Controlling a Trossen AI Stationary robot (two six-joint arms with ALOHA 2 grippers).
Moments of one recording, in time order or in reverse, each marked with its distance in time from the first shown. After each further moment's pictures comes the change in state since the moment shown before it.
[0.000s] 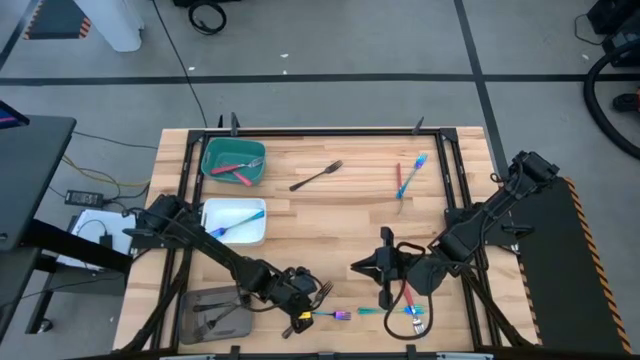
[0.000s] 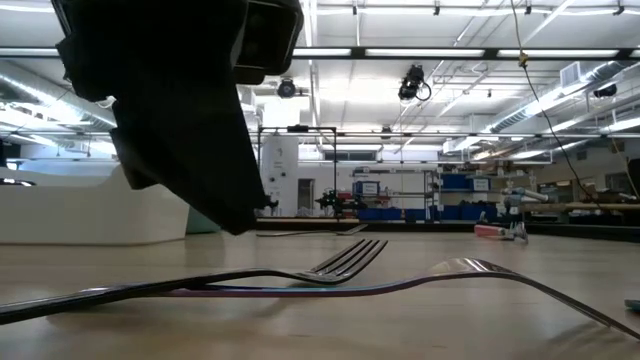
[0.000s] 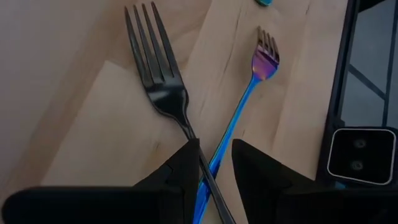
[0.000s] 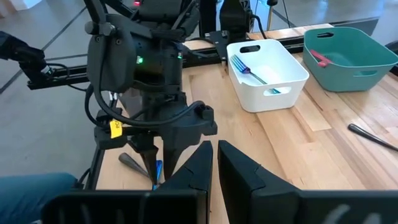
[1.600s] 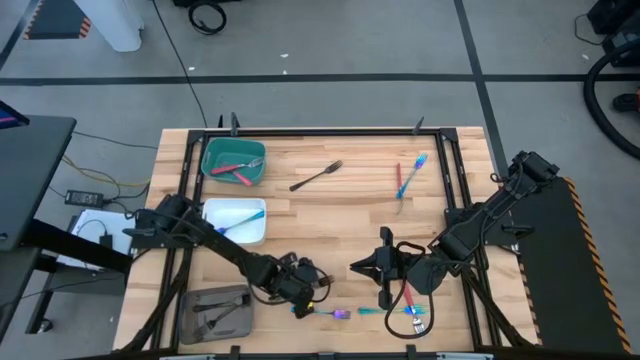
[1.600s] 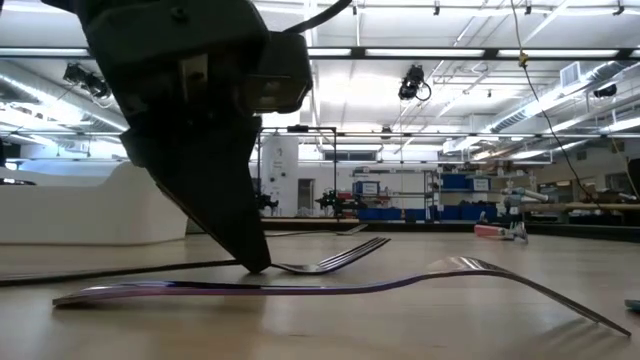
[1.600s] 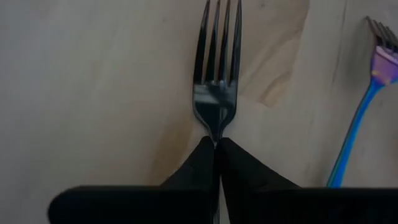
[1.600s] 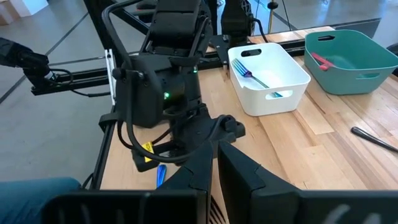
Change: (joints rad) left arm 0.068 0.074 0.004 -0.174 -0.115 0.157; right arm -0.002 0.000 0.000 0.022 -0.002 -0.004
